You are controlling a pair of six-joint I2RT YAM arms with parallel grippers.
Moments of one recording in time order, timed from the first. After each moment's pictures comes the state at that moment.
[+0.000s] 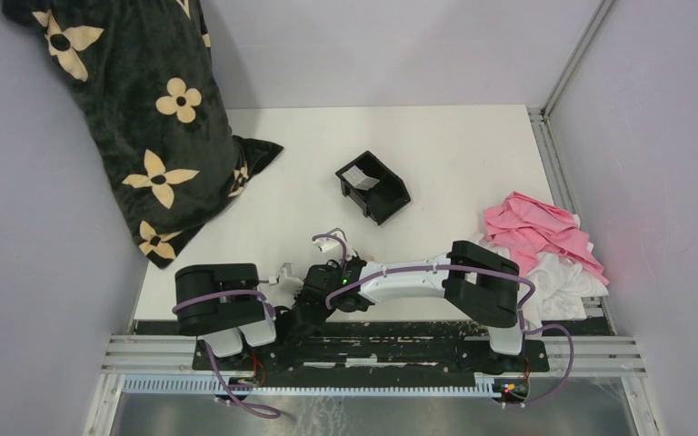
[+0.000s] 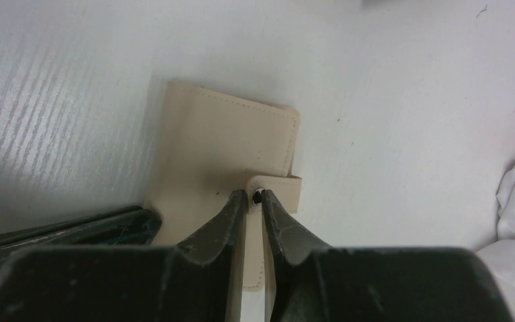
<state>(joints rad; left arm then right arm) -1.31 1.67 0.05 1.07 -0.80 -1.62 1.30 1.93 1.25 -0.66 0.83 0.72</state>
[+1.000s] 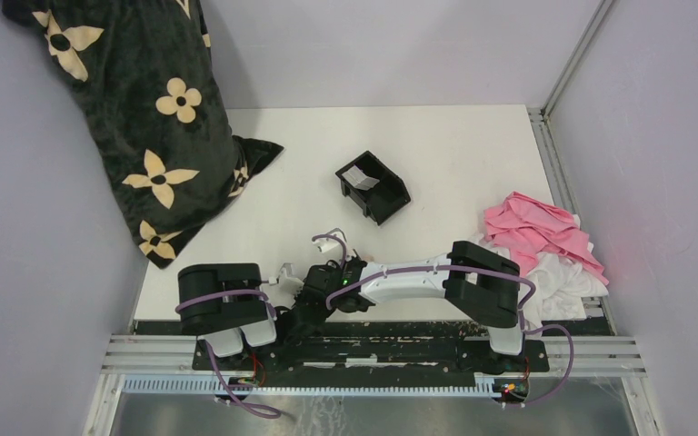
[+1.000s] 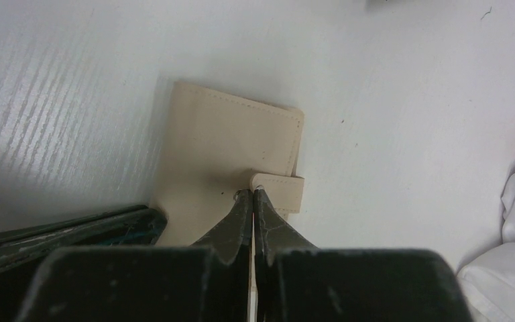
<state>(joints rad) -1.31 1.68 0.05 1.10 -0.80 -1.62 1.31 1.93 1.24 -0.64 0.83 0.71</state>
